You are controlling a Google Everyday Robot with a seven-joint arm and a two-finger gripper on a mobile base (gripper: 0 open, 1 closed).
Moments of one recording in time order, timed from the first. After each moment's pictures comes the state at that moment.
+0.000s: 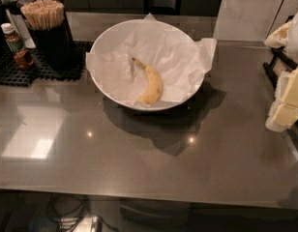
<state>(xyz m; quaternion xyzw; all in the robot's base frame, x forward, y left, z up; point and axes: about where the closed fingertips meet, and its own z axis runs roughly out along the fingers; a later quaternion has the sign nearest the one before) 0.438 -0.217 0.976 -0.60 0.78 -0.03 0.16</state>
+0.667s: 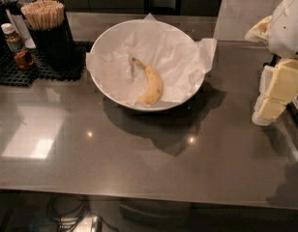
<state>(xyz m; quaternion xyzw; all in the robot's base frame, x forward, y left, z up) 0.448 -0.190 0.980 -0.64 0.75 -0.02 0.17</state>
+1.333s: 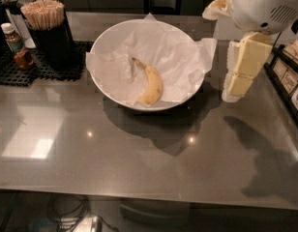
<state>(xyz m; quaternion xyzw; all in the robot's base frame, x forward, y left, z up) 0.472 -0.121 1.009 -0.72 0.66 0.01 0.21</state>
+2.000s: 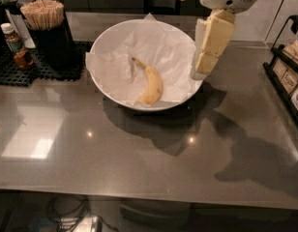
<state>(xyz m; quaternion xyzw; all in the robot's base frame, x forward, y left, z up) 0.503 -0.064 1.031 -0.74 0.62 0.04 0.26</state>
